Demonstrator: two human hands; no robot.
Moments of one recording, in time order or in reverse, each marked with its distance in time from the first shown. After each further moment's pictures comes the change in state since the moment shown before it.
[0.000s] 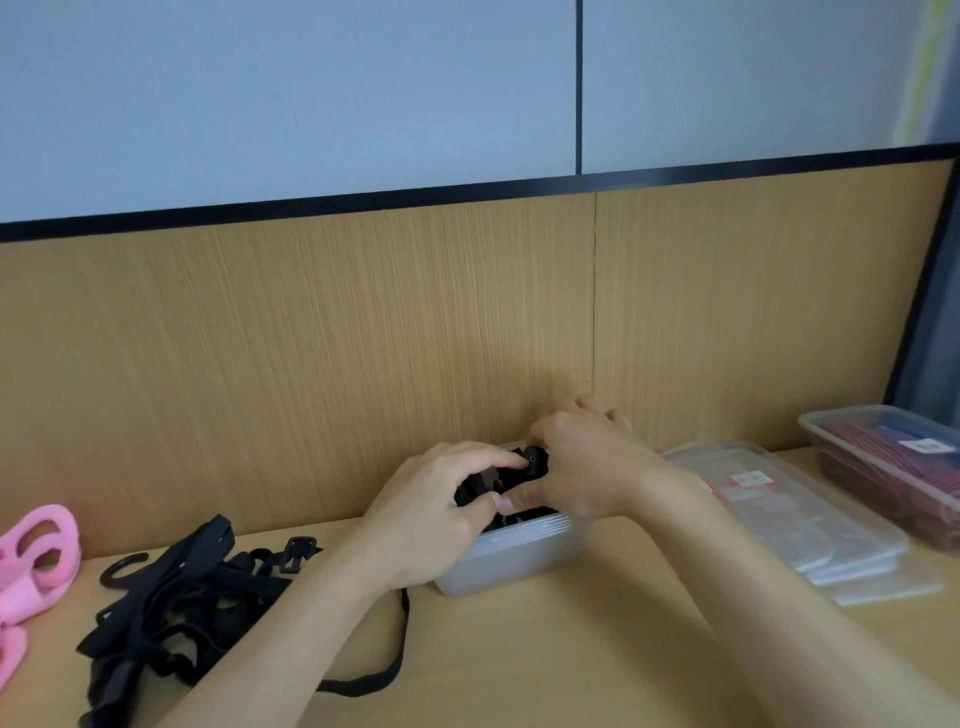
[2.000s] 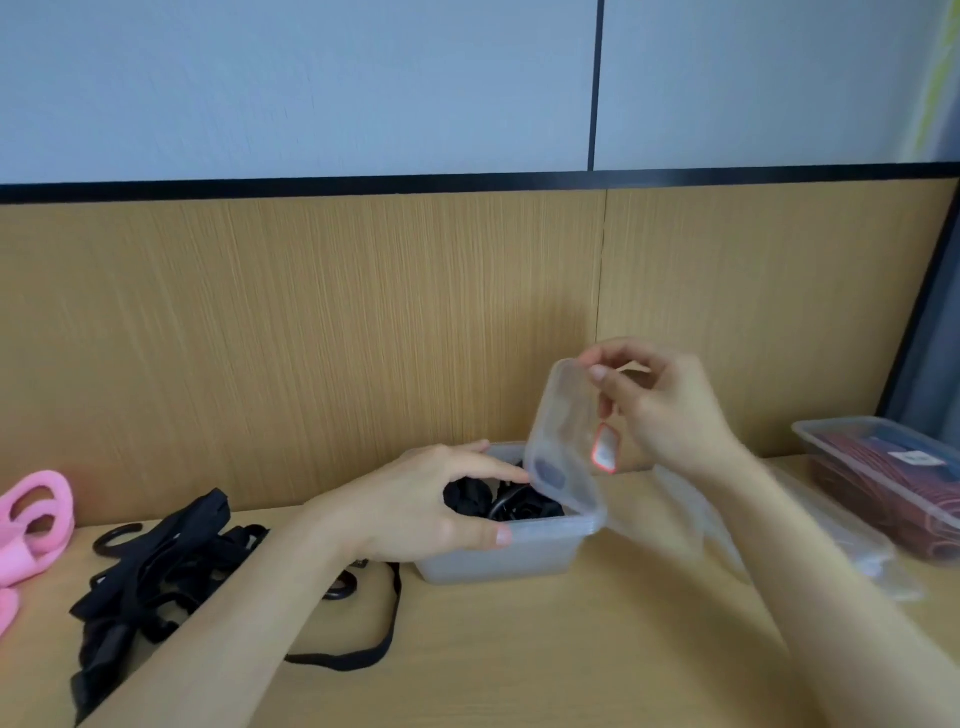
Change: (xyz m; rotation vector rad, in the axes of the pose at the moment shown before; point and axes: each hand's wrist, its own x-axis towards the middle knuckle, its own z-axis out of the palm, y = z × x) left_hand -0.004 0.006 -0.022 -0.040 -0.354 -0.031; right_hand -0.024 0.038 -0.030 0.841 0.537 -0.046
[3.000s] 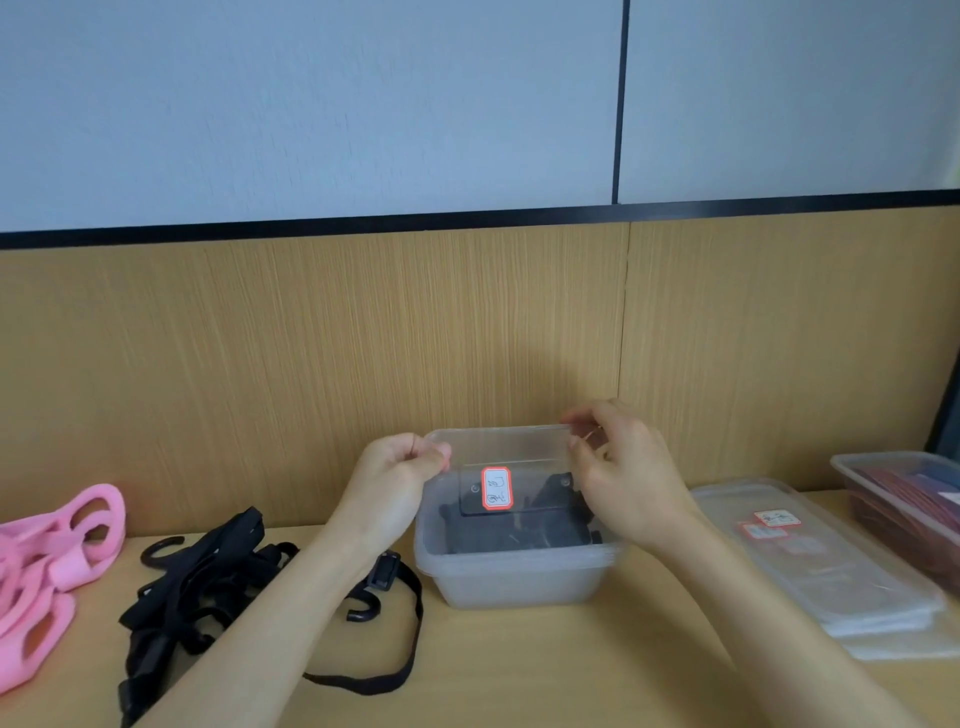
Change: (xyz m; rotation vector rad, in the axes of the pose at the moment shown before) left_hand 0.002 -0.020 -0.002 -0.645 0.702 -0.250; right_hand -0.010 0.013 0.044 -0.334 -0.108 -0.003
